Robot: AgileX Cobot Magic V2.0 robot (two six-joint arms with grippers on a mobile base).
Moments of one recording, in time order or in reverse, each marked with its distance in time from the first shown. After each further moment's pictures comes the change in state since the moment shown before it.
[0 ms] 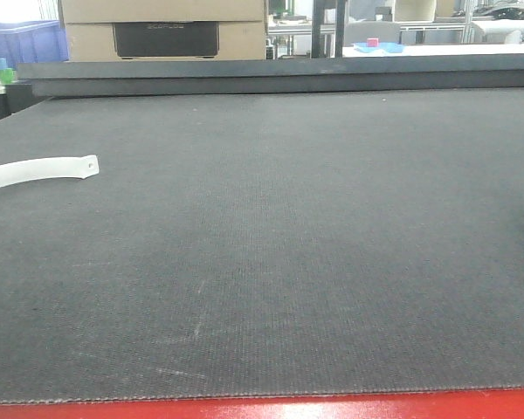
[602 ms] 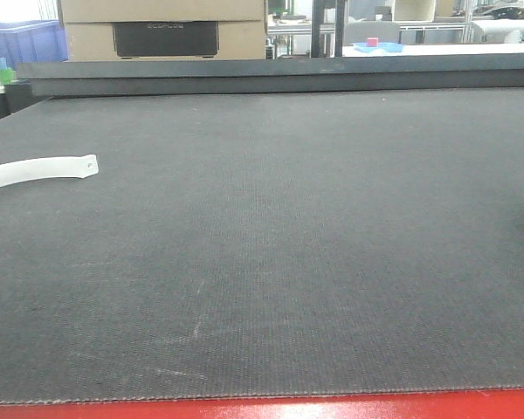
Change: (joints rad) left arm 0.000 0.256 -0.130 0.027 -0.115 0.000; right arm 0.002 0.063 -0.004 0.055 -0.111 0.000
